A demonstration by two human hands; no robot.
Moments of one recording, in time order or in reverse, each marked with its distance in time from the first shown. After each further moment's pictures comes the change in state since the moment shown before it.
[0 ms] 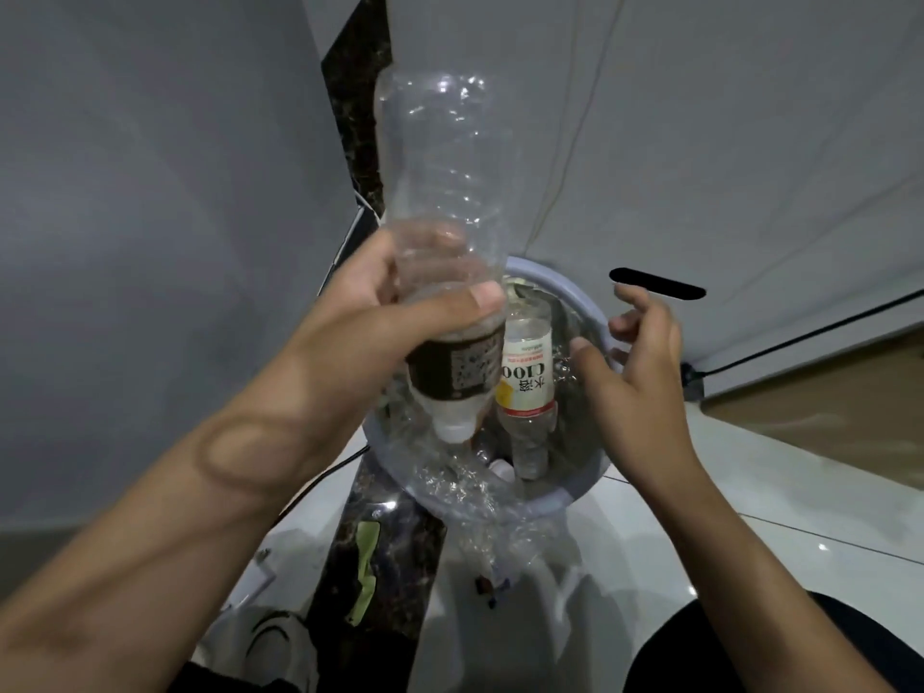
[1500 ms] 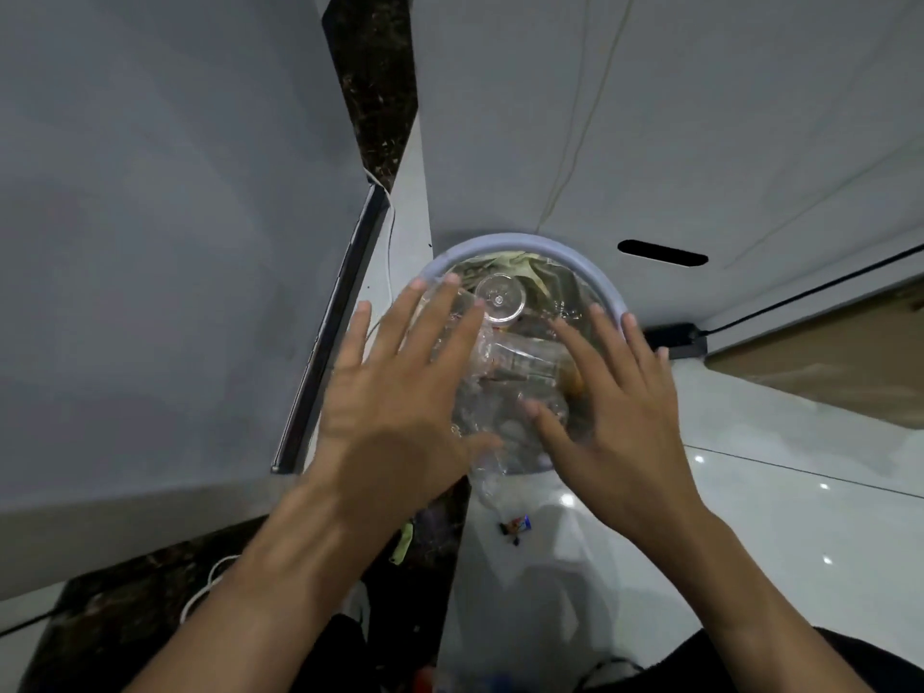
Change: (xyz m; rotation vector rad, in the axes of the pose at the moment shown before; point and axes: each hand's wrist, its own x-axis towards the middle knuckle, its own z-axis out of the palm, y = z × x) left_hand -0.041 -0.043 -0.018 1.487 -0.016 0.342; right_hand -0.069 -0.018 -0.002 -0.582 -0.188 -0.258
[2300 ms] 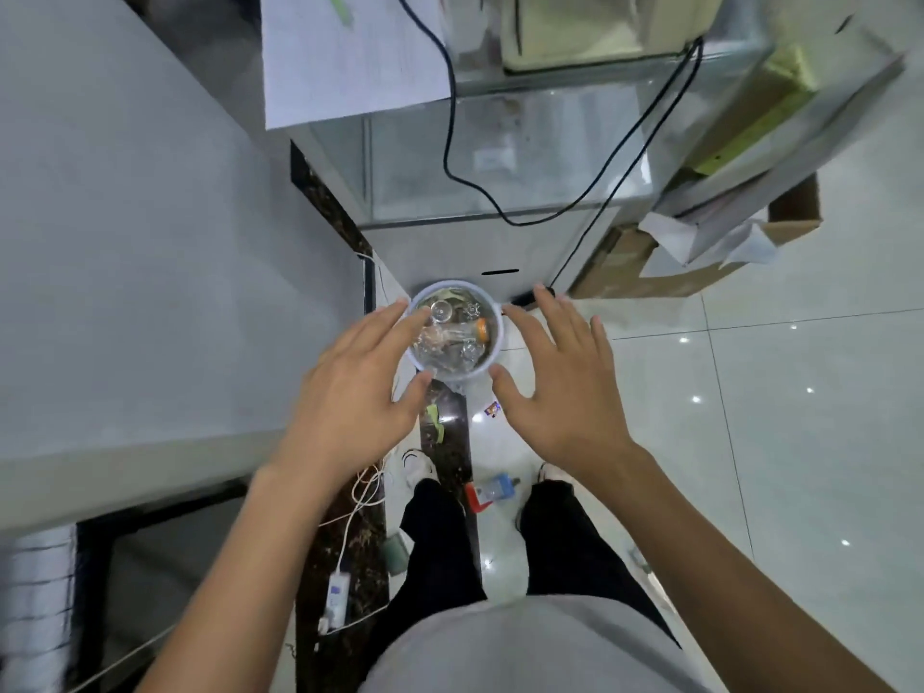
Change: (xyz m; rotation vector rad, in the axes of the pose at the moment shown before) left_hand -0.113 0.168 -0.512 -0.133 -0.199 0.102; right_hand -0.151 -0.205 -0.486 0.144 0.014 0.269
